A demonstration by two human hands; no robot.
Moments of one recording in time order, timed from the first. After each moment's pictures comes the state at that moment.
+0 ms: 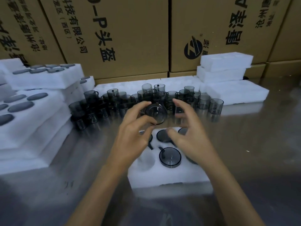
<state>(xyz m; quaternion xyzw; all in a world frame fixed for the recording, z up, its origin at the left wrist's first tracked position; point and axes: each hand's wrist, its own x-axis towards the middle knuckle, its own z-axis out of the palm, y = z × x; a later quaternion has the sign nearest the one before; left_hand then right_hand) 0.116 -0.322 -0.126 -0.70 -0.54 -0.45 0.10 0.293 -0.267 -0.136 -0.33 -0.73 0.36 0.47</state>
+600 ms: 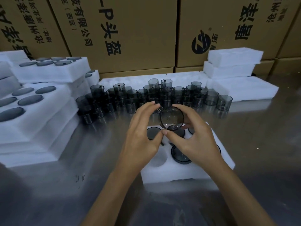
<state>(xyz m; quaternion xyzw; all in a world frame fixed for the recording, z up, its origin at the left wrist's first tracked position) 0.113 -0.340 -0.141 -0.67 -0.55 -0.50 0.02 0.275 -0.283 -0.142 -0.31 -0.77 0.28 0.49</state>
